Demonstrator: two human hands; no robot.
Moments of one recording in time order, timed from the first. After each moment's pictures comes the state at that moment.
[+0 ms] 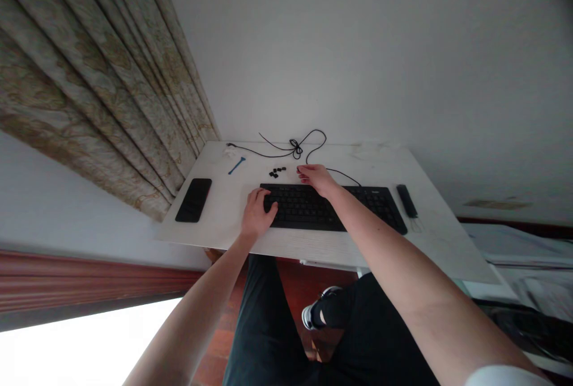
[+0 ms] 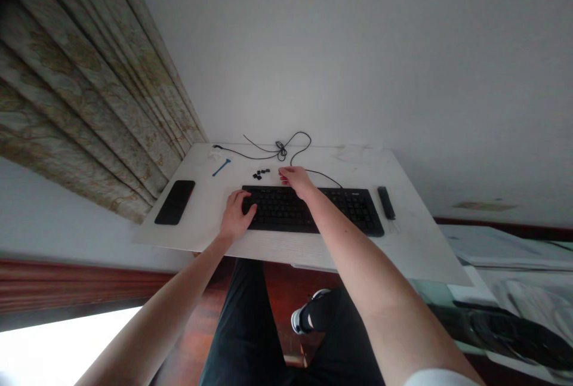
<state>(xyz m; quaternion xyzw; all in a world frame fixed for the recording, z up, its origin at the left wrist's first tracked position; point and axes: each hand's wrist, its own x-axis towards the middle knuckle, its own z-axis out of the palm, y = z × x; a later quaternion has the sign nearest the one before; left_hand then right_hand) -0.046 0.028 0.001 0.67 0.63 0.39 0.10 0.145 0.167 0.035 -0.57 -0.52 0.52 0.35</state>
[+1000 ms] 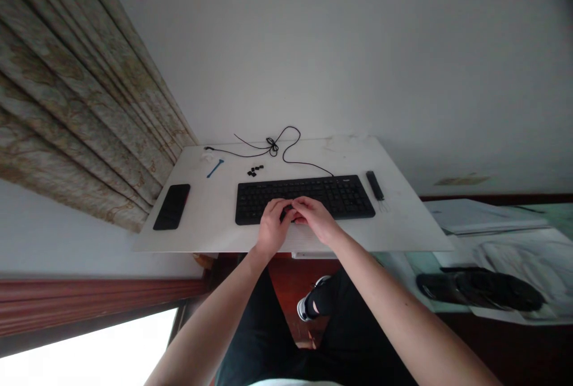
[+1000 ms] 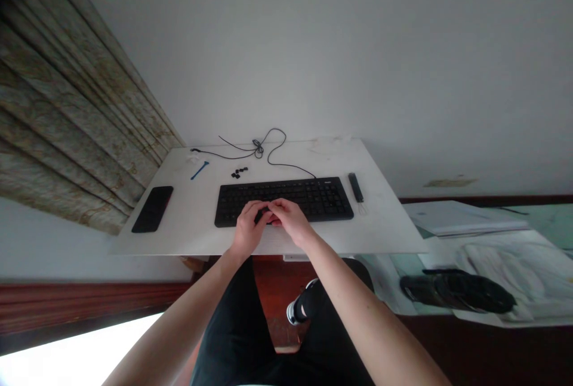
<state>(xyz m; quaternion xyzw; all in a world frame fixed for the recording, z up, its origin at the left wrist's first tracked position) 0.058 -0.001 0.017 0.70 0.50 0.47 0.19 0.205 0.024 0.036 -0.47 -0.40 0.67 0.40</state>
